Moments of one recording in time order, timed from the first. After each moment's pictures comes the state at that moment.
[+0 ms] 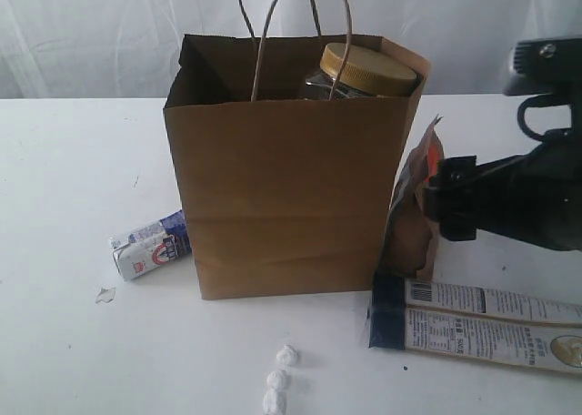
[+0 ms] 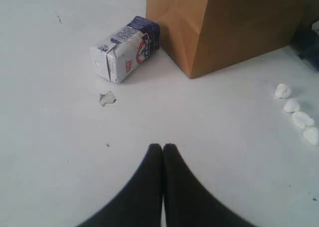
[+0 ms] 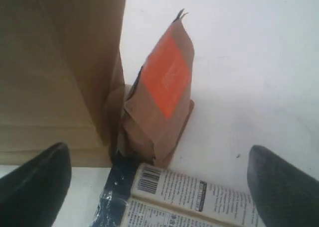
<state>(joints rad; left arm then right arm) -0.57 0.00 0.02 0.03 0.45 -0.14 0.80 0.99 -0.70 -0.86 0.72 1.18</state>
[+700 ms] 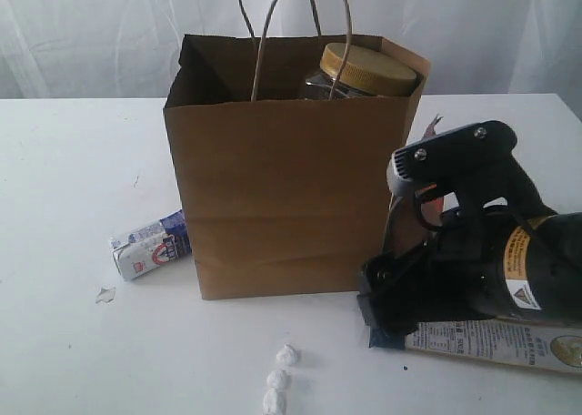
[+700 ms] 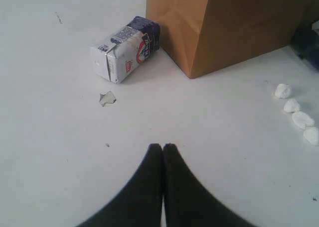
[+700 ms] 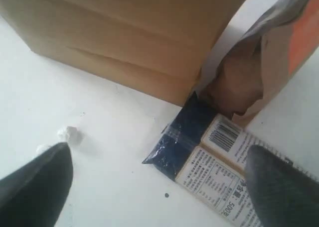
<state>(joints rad) -0.57 0.00 0.02 0.03 0.45 -0.14 0.80 1.11 -0.64 -0.49 0.51 0.69</state>
